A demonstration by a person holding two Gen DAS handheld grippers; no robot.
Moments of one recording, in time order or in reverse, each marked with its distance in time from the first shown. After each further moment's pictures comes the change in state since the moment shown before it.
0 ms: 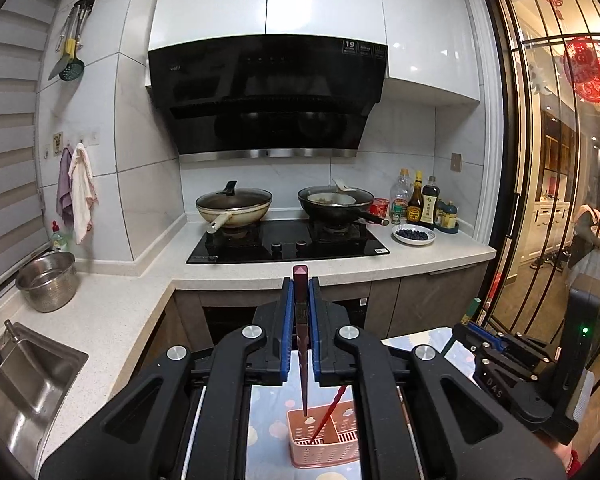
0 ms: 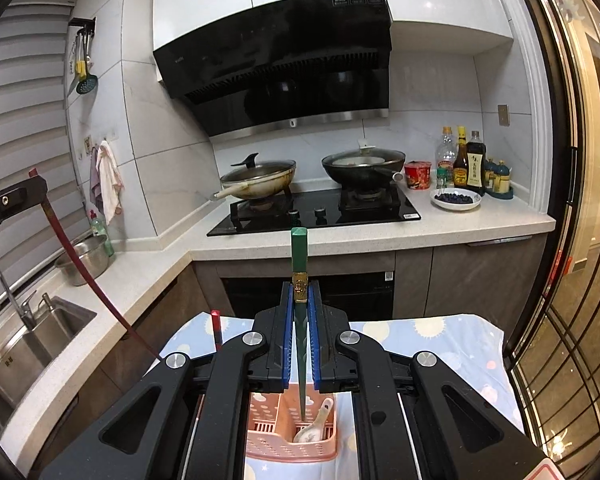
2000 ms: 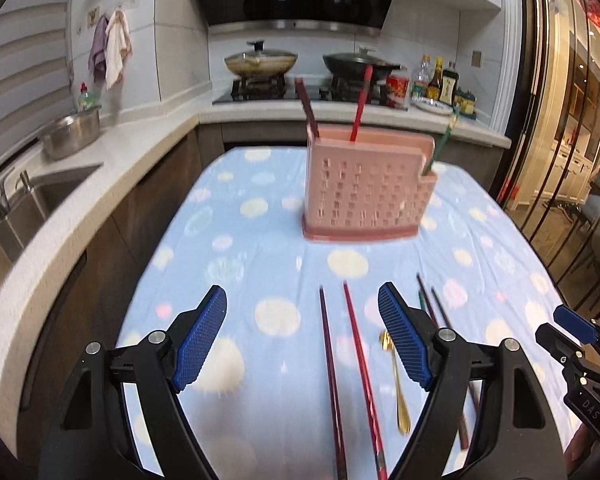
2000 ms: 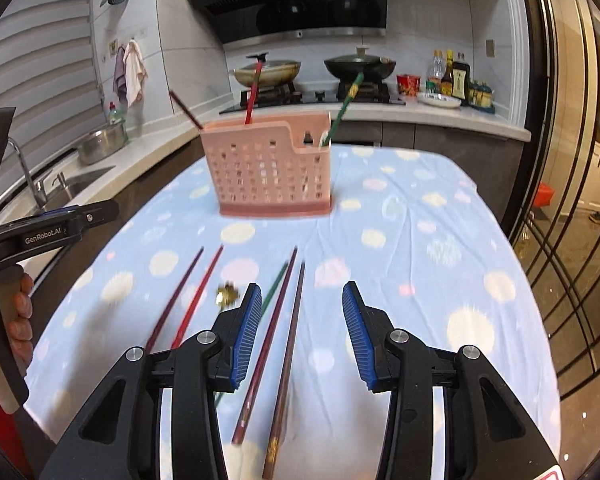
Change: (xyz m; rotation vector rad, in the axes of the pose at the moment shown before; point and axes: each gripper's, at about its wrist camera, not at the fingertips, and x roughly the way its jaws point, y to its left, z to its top) left arm -0.073 -0.001 -0.257 -0.078 0.372 0.065; right arm -0.154 0.008 -0.253 -0.055 0.261 -0.028
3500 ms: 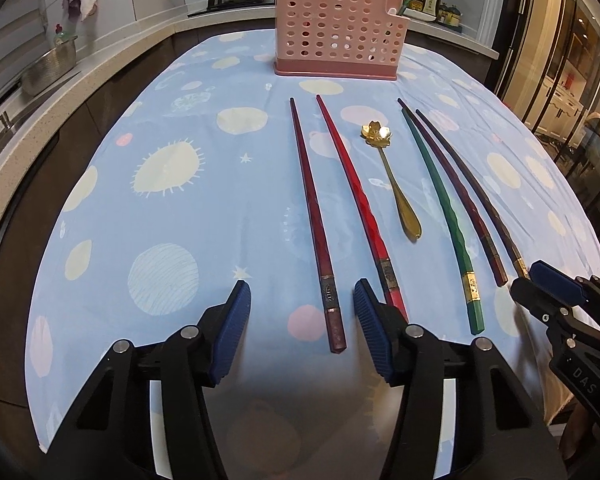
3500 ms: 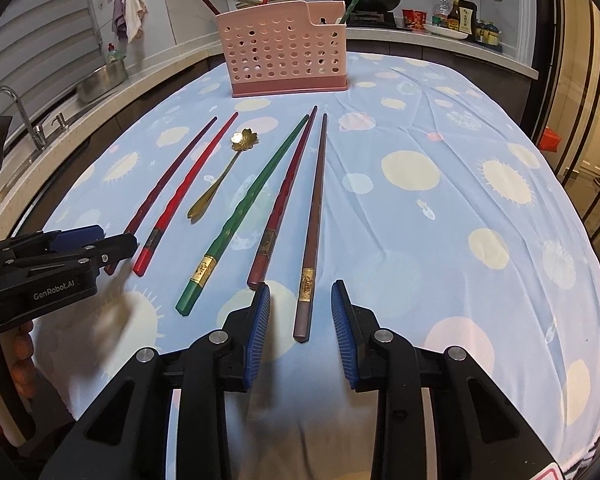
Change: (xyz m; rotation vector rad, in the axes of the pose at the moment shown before) left arm 0.013 -0.019 -0.129 0.057 0.254 -0.036; right arm 0.013 0.022 -0.101 0.001 0.200 0.002
